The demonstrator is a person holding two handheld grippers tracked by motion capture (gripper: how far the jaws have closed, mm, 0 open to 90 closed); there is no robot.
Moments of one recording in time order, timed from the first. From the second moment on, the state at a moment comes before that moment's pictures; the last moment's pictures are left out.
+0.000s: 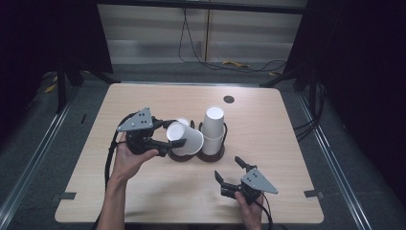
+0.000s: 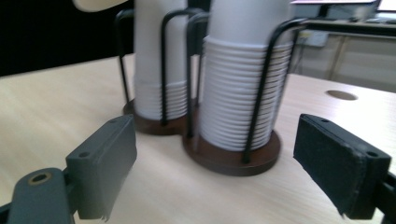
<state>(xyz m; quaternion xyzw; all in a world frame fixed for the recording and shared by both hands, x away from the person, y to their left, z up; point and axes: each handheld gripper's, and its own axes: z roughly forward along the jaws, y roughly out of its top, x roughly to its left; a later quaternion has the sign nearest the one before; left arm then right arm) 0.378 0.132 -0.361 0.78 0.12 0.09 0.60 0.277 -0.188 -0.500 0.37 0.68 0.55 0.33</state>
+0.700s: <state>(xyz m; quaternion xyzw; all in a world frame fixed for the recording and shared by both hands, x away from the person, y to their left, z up) 0.370 0.115 -0.388 0.79 0.12 0.05 0.60 0.282 -0.168 -0.490 0.33 0.69 0.58 0.27</state>
